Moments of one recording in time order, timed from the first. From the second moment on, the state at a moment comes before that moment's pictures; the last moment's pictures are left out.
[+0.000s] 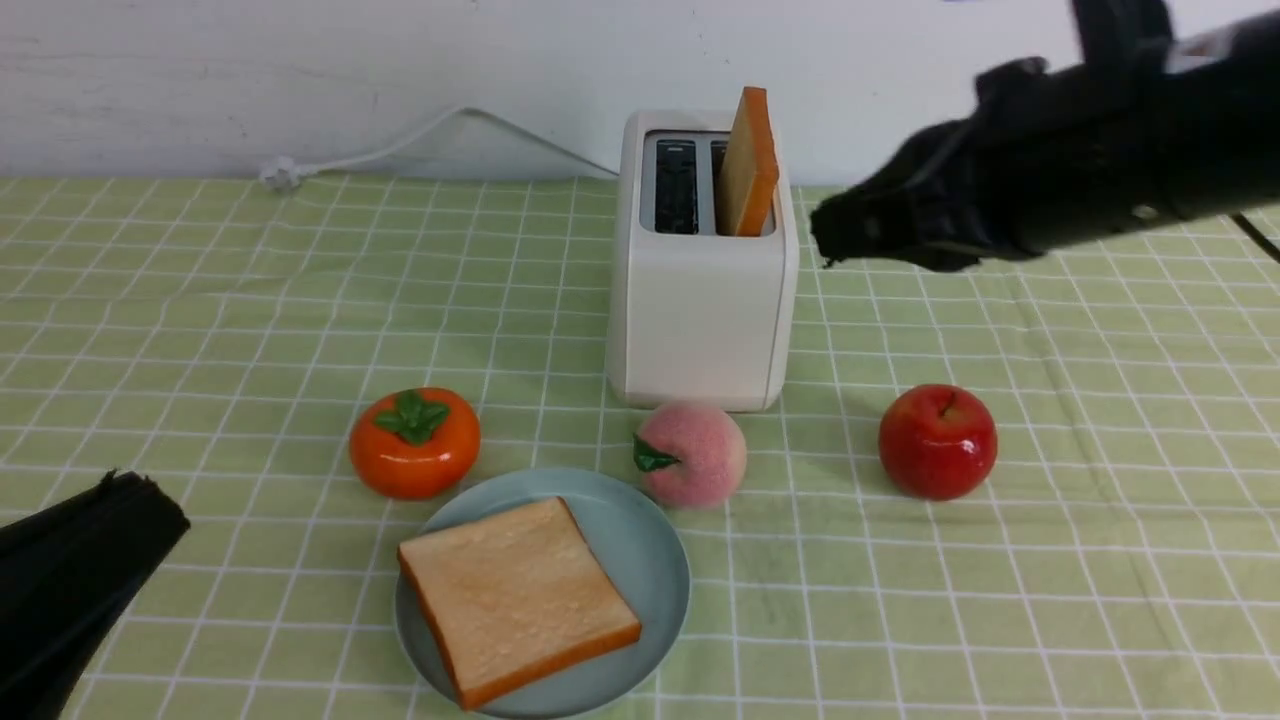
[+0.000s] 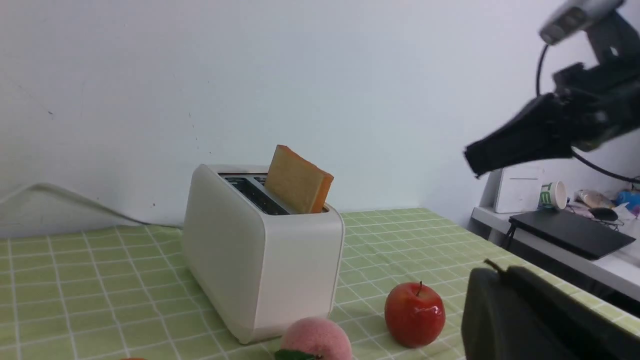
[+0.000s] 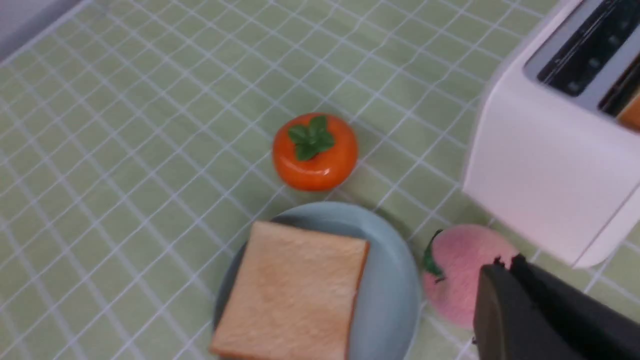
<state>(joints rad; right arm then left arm) 0.41 1.45 -1.41 0.55 0.71 -0.38 -0.45 0.29 -0.29 -1.73 0.08 1.53</state>
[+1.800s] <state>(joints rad) 0.38 1.63 -1.73 0.33 0.54 -0.05 -0.45 0.29 -0.29 -1.73 0.05 1.58</state>
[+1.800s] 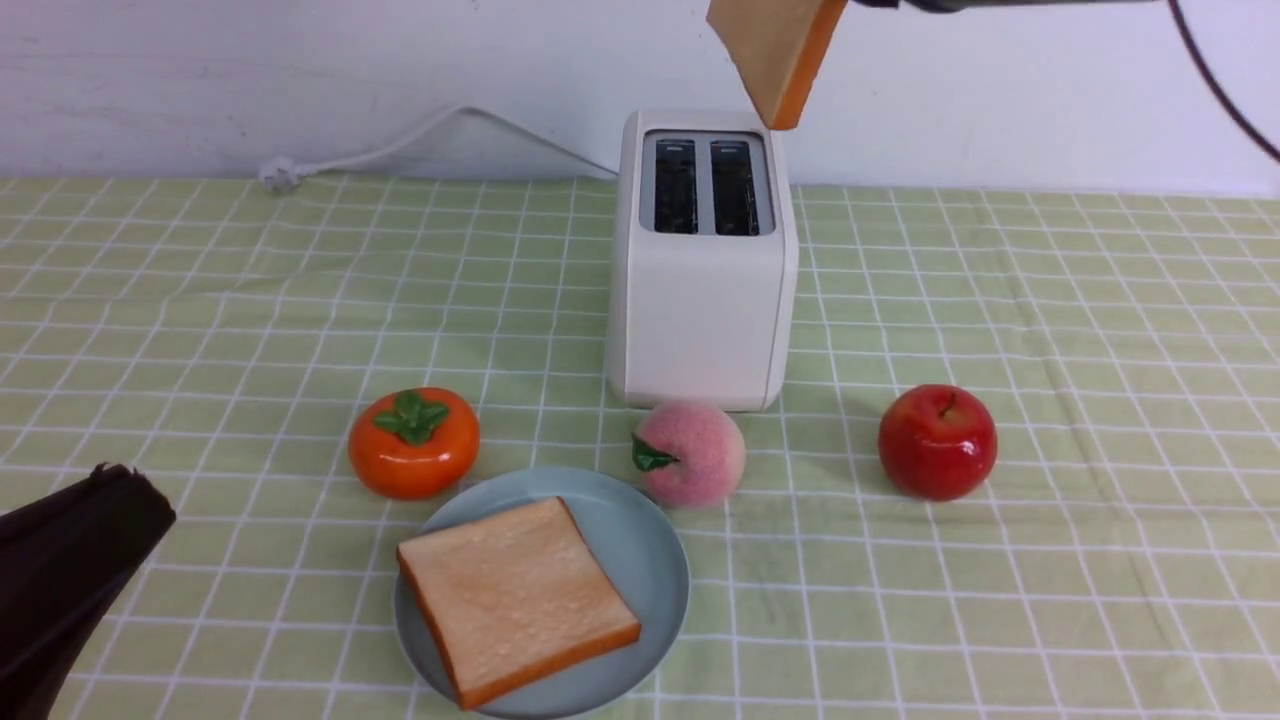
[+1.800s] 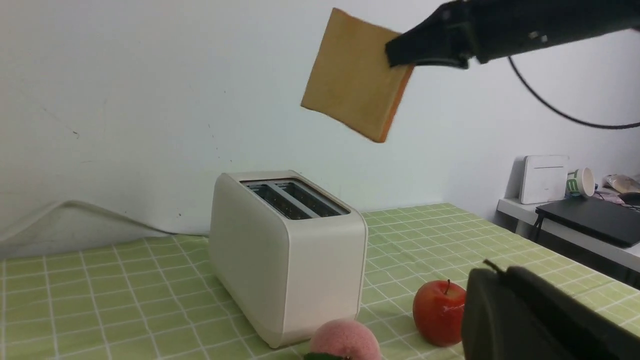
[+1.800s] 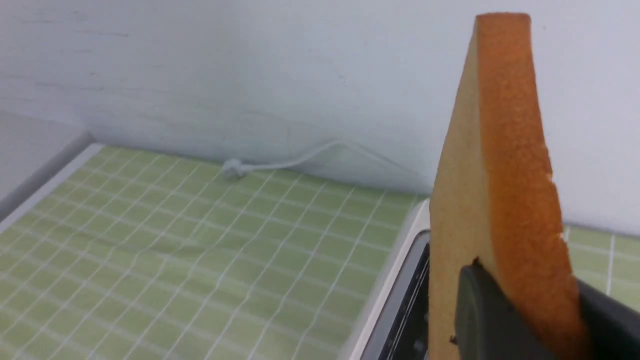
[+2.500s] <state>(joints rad) 0.48 1.75 -1.37 1.18 0.92 -0.69 -0.45 0.29 -0.29 -1.73 0.01 1.58</state>
